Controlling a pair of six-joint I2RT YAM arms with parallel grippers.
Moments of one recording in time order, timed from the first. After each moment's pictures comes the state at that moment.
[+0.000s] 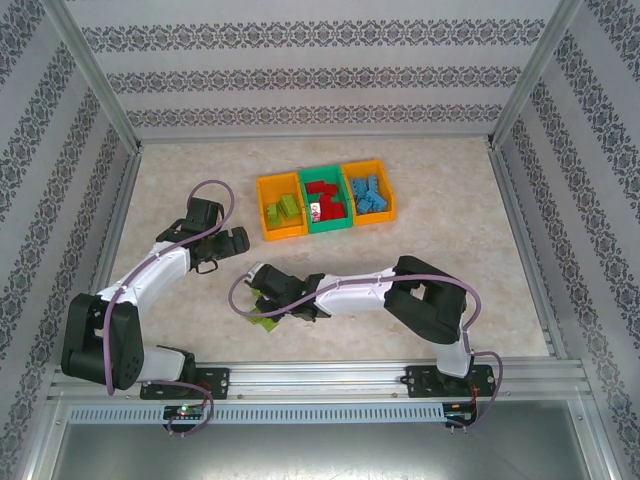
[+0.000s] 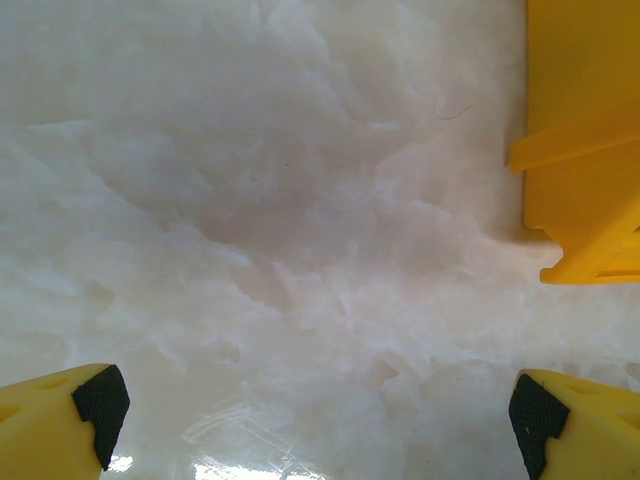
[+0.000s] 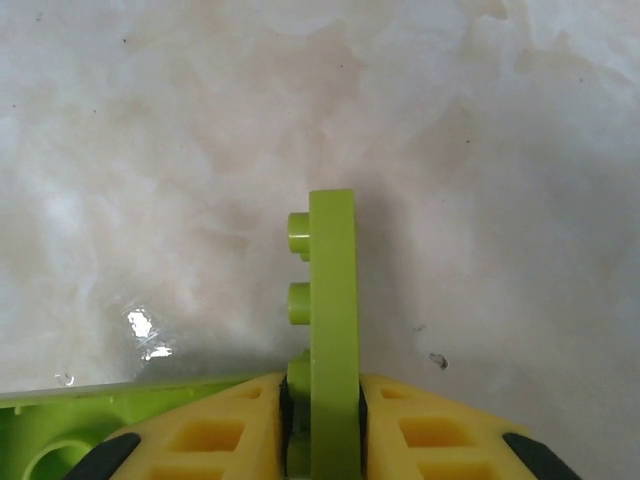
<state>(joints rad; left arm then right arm) -0.16 1.35 0.82 -0.51 -0.02 -0.47 1.16 1.95 1.15 -0.14 0.09 0.29</state>
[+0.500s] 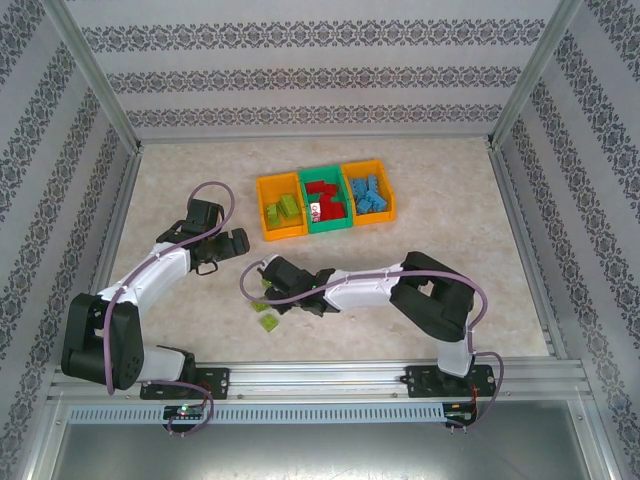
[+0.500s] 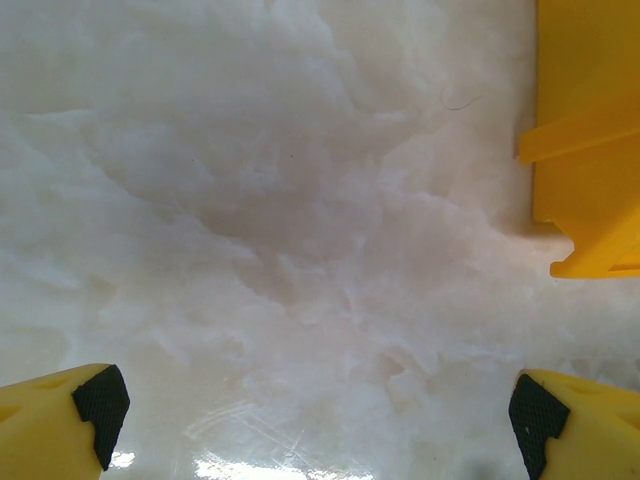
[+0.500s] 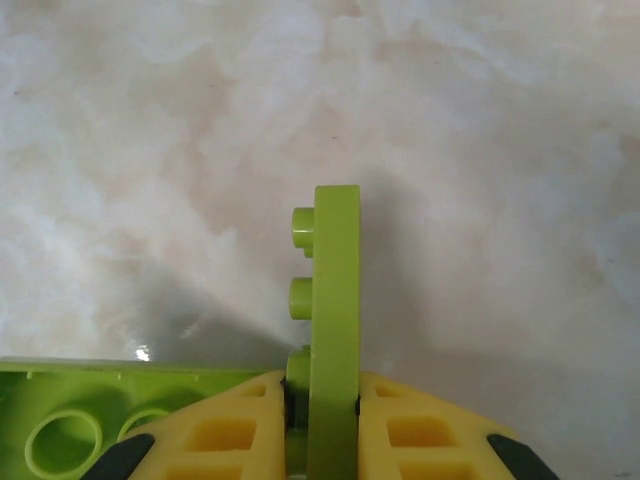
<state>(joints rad) -0.16 1.35 0.81 -0.50 -0.02 -0.47 1.10 1.91 1.08 -0.08 0.10 0.39</state>
